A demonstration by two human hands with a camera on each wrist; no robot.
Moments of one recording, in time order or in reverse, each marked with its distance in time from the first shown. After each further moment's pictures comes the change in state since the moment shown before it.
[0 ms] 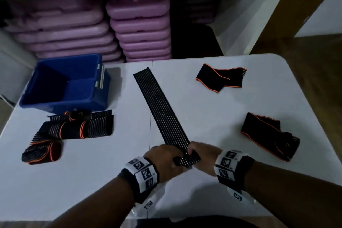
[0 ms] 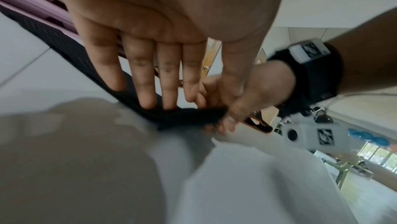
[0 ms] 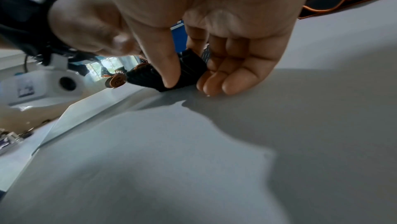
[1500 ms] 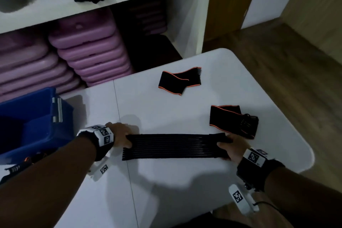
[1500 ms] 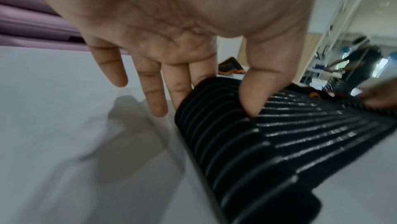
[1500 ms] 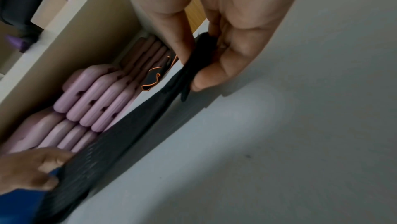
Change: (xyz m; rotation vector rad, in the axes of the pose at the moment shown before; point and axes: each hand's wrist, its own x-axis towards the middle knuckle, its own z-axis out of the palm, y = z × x) left_hand 0.090 -0.064 -0.107 0.461 -0.389 -0.260; right_hand -0.079 0.093 -0.010 1.039 0.652 0.717
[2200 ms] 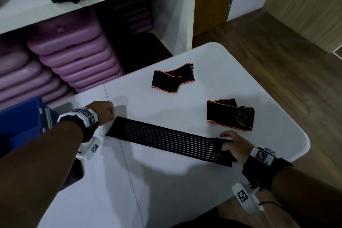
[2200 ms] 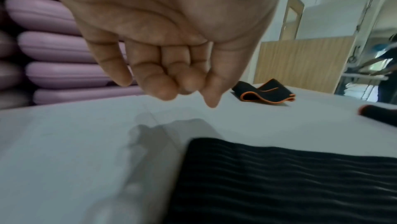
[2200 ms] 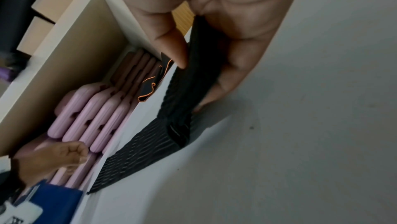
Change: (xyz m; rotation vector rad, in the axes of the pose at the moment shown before) left_hand 0.033 -0.056 -0.059 -0.128 0.348 -0.036; right_hand -0.004 0.025 -0.006 0.005 -0.075 0.052
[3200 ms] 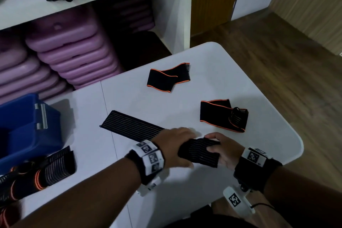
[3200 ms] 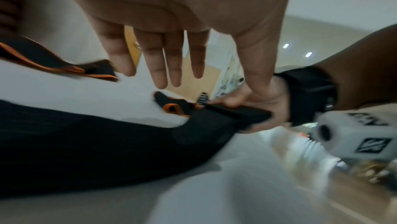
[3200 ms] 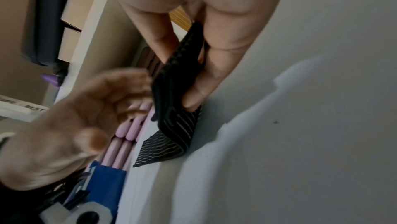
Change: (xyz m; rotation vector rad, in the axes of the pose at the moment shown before) left_hand -0.094 0.221 0.062 -0.215 -0.008 0.742; right_hand -0.016 -0.013 0.001 0.346 -0.268 -0.018
